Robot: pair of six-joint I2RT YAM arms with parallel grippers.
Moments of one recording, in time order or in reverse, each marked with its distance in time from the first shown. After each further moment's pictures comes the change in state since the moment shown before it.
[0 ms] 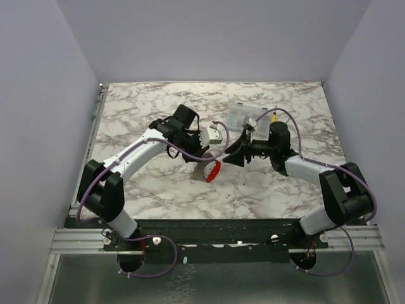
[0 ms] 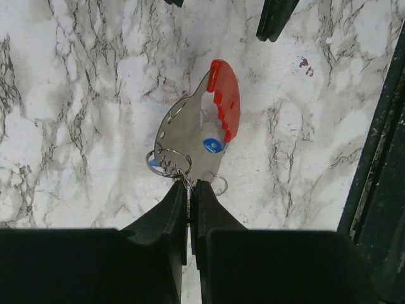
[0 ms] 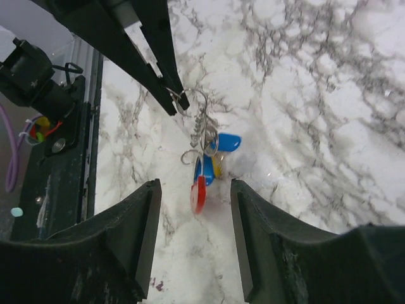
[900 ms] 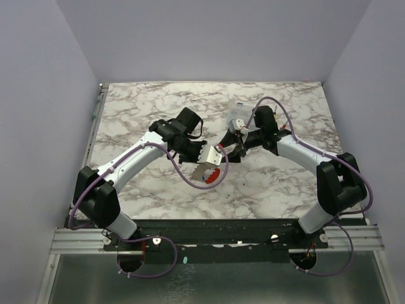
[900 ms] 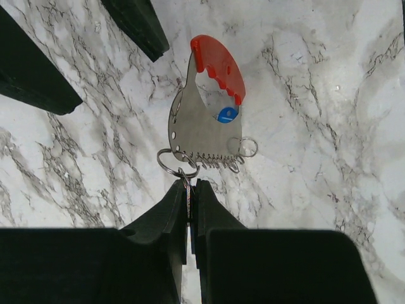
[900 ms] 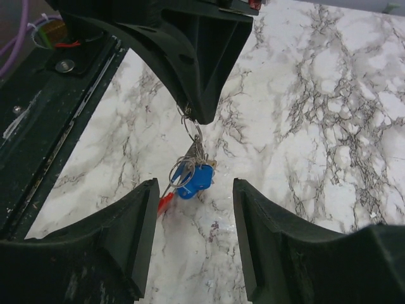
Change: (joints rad) left arm -0.073 -0.056 0.045 -0.186 -0.063 0.491; right arm 0.065 0.105 0.349 -0.601 -0.235 -0.825
